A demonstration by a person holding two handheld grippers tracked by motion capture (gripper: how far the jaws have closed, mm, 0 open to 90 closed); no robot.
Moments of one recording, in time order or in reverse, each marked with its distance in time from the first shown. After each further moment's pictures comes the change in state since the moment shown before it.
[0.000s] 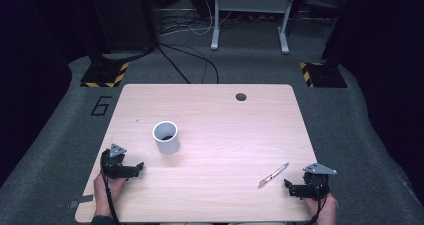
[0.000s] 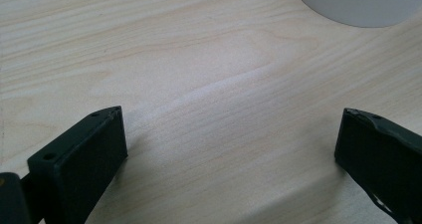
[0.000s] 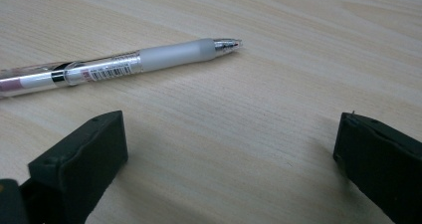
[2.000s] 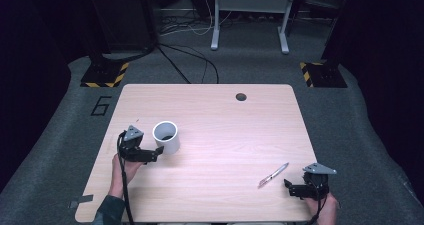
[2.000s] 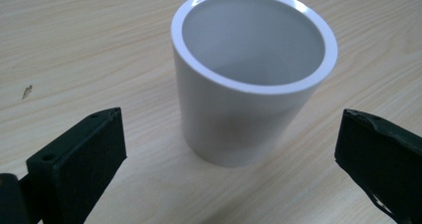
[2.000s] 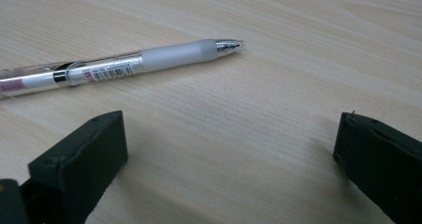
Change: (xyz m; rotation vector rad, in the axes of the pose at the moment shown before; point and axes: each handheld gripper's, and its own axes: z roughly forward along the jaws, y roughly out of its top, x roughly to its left) left arm -0.049 0.080 -0.006 -0.129 -0.163 0.038; right arm 0.000 0.001 0.000 0.003 0.005 0.001
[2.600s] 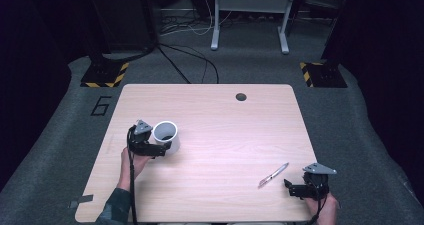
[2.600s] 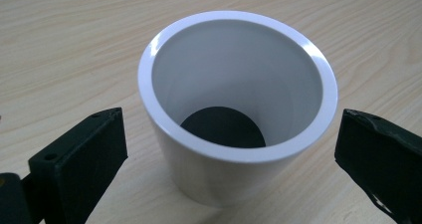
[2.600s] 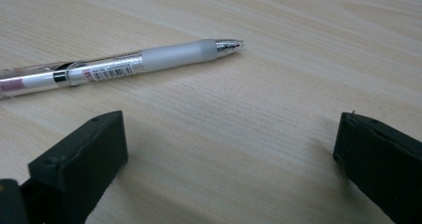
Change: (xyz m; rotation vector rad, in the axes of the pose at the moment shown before) left arm -0.007 0.016 0.023 0.013 -0.011 0.033; right arm 0.000 0.000 0.000 0.000 0.000 0.000
